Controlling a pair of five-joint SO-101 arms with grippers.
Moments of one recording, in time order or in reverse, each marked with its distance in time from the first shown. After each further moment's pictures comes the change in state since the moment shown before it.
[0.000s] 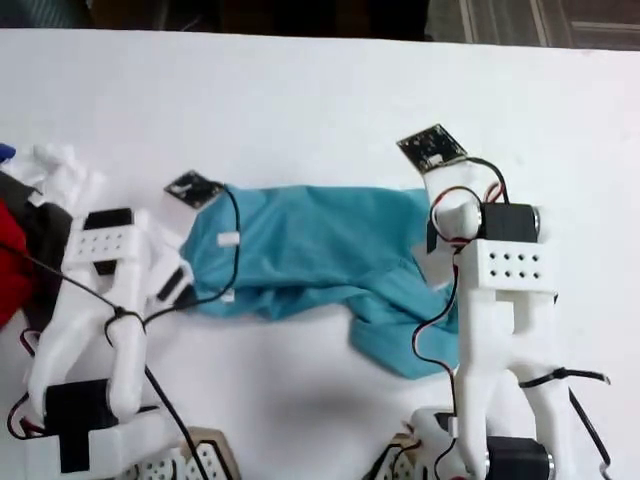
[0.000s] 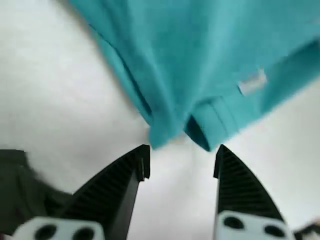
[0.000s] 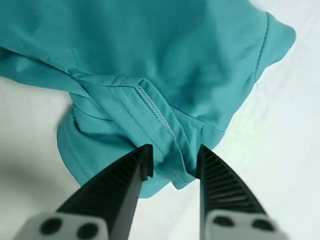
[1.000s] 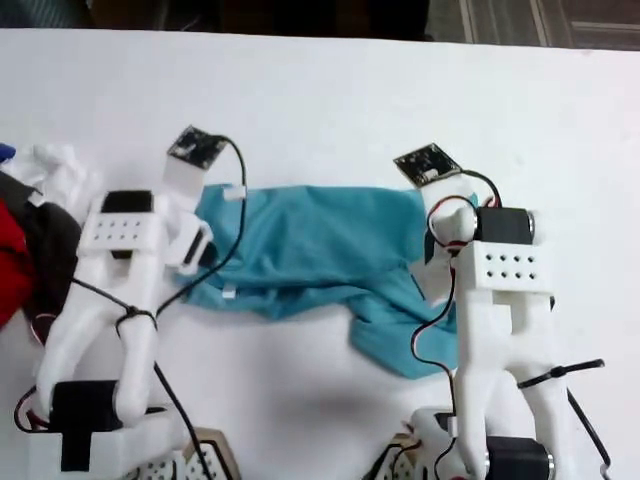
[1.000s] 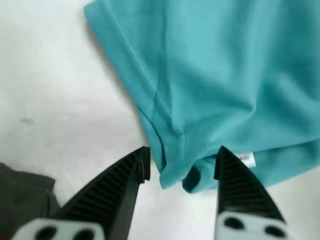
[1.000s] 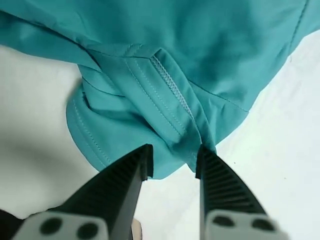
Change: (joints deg) left arm 6.5 0.0 -9.3 -0.6 15.8; right arm 0.0 0.0 3.3 2.8 0.0
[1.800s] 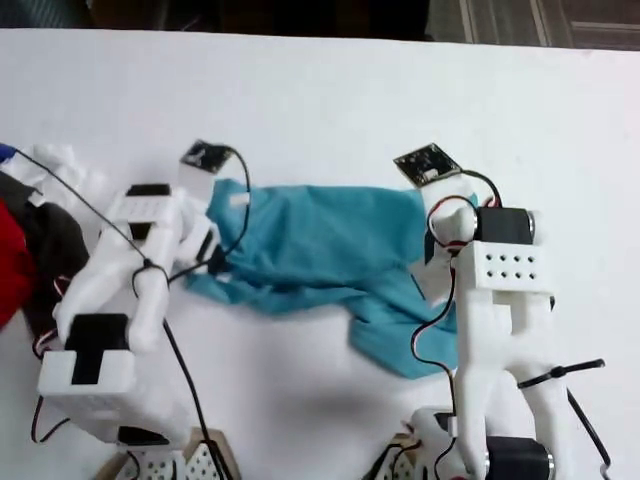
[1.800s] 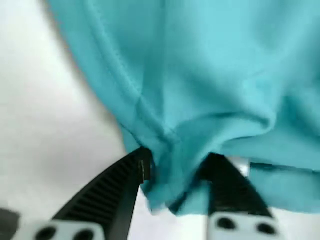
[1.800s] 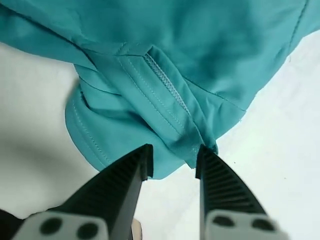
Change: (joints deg) left arm 0.2 19.2 -5.7 -7.0 3.1; right arm 0.0 0.0 0.0 0.0 0.0
